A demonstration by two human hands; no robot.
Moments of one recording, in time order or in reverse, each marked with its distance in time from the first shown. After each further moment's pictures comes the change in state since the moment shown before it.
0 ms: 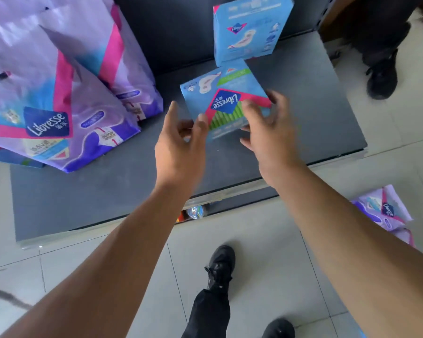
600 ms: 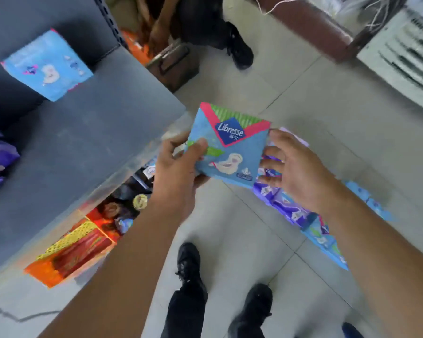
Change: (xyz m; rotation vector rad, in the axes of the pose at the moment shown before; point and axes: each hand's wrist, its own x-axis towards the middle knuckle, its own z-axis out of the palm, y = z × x) left_hand -0.218 0.082 0.149 -0.433 -0.607 -0.318; right_hand -0.159 0.033 -0.328 0.308 0.056 0.260
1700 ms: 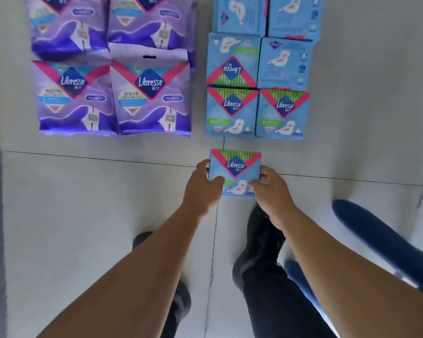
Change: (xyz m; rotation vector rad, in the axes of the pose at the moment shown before) left_hand 0.066 -0.630 0.143 1.326 -0.628 -0.301; right_hand -0.001 0.573 -0.346 0.126 0.752 0.475
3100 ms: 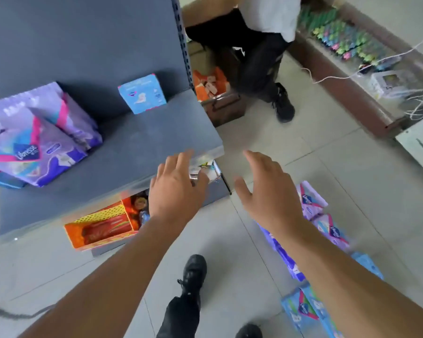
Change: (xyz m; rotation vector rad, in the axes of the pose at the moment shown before) left_hand -0.509 0.023 -0.469 0.007 1.292 -0.025; right_hand -0.546 -0.422 0.219 -0.999 -0.231 -1.733
